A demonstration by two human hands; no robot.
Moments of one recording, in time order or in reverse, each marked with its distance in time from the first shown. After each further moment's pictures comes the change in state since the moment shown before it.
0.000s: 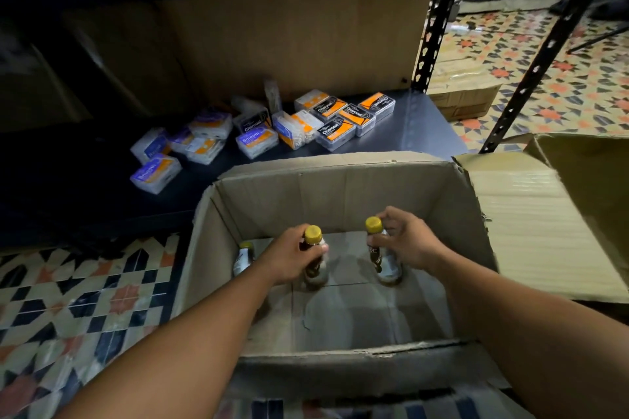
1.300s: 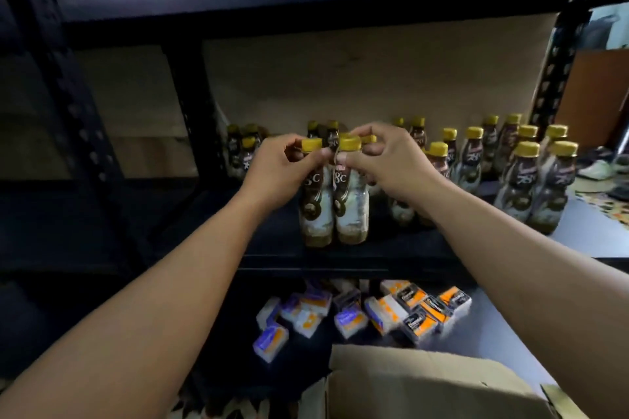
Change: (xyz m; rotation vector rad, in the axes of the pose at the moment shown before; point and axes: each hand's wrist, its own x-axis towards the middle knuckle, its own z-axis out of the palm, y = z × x) left_hand -0.055 0.345 -0.446 -0.034 0.678 0.425; right_hand -0.051 -0.593 -0.074 0.078 0.077 -0.762
